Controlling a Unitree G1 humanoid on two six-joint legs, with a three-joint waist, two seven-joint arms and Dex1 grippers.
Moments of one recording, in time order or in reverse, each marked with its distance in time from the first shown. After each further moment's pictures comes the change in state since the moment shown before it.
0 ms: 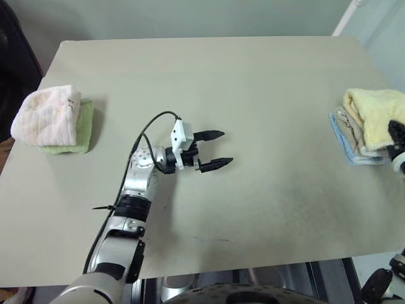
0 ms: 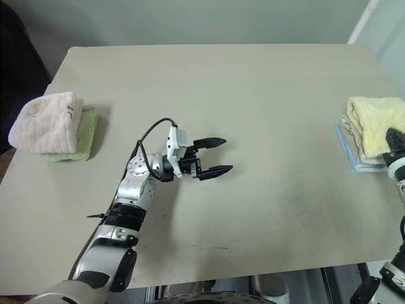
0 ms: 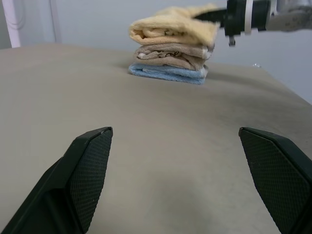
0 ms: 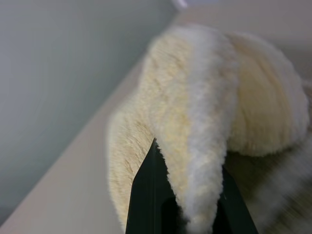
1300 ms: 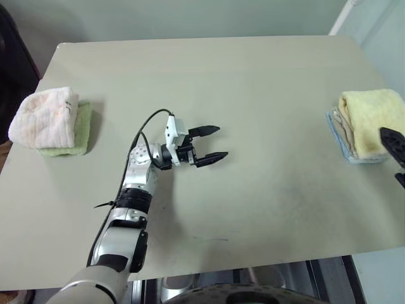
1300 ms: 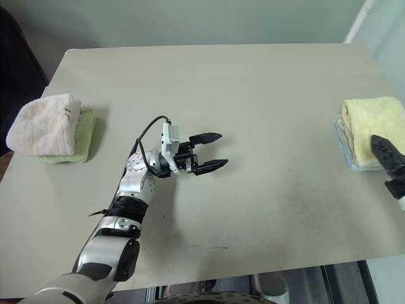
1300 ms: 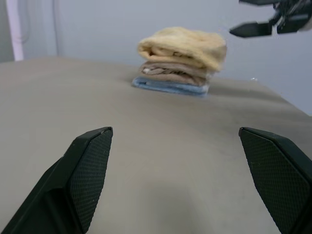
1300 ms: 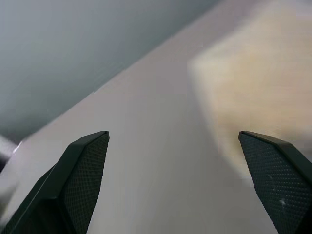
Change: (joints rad) left arm -0.067 -0.006 0.059 0.146 -0.042 -0.086 -0.092; right arm 0.427 -0.240 -0.078 -0.507 0.359 0.127 0.189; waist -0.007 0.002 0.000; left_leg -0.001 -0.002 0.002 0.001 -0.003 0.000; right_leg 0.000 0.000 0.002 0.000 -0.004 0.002
